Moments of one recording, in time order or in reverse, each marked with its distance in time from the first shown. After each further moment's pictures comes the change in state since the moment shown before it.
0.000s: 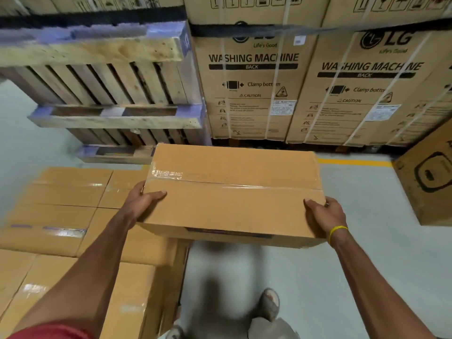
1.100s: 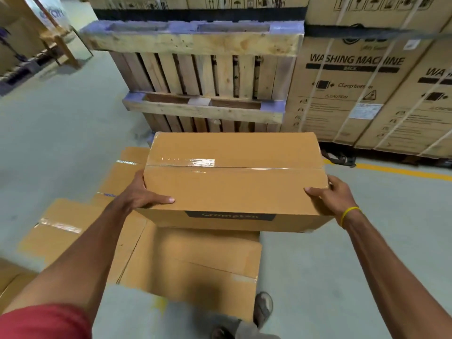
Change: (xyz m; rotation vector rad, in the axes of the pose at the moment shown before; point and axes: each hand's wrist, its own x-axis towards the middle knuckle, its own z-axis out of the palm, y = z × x) left_hand -0.015 -0.179 -0.422 0.194 0.001 0.022; right_hand -0.268 -0.078 0.316 0.014 -0.243 -0.270
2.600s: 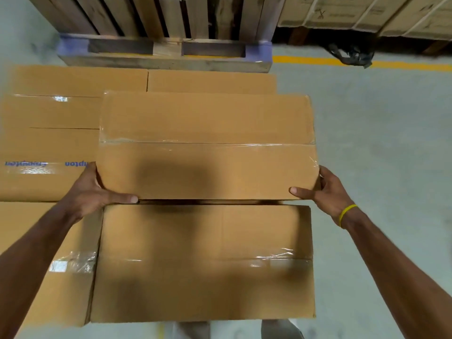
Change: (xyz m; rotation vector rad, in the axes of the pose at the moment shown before) left_hand 0.262 -0.243 0.044 0.036 -0.228 -0.037; right_hand 0.075 0.217 0.236 -0.039 -0.099 0.281
